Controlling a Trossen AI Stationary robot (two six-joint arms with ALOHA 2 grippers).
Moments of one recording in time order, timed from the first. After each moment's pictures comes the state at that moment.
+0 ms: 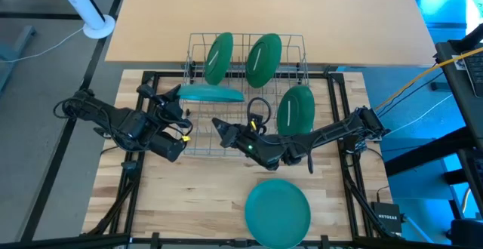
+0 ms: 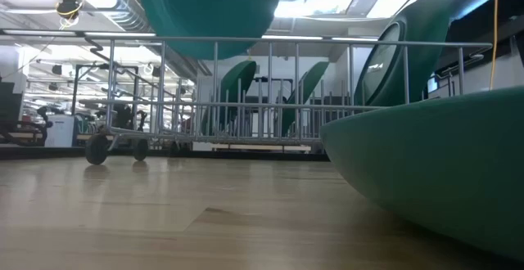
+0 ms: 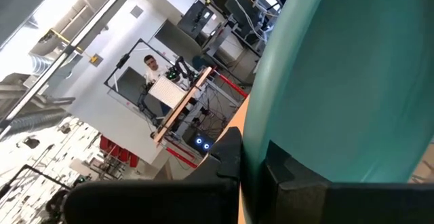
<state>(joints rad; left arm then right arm) -0.42 1.34 1.48 -1.55 -1.57 -0.59 0.34 1.85 1.66 0.28 0.93 1.10</state>
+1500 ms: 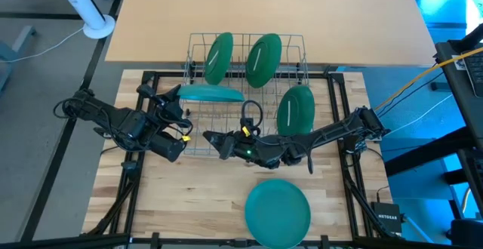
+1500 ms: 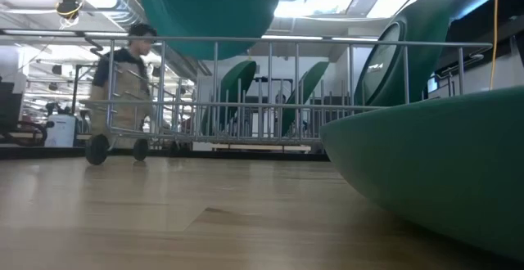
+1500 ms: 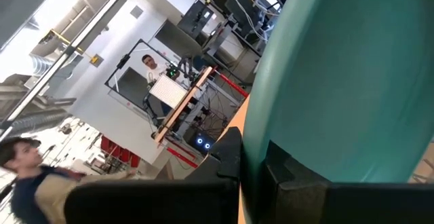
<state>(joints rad) -0.42 1.34 1.48 -1.55 -1.57 -0.59 0.34 1.85 1.66 0.27 0.68 1.10</state>
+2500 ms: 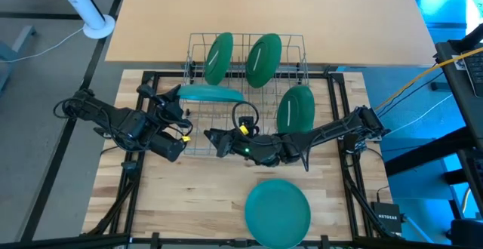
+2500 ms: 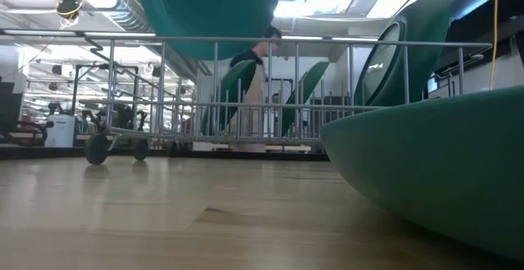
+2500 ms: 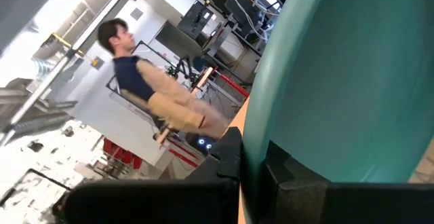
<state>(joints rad) -0.42 1.34 1.48 -1.55 -1.57 -0.57 0.32 1.85 1.66 0.13 0.72 1.09</state>
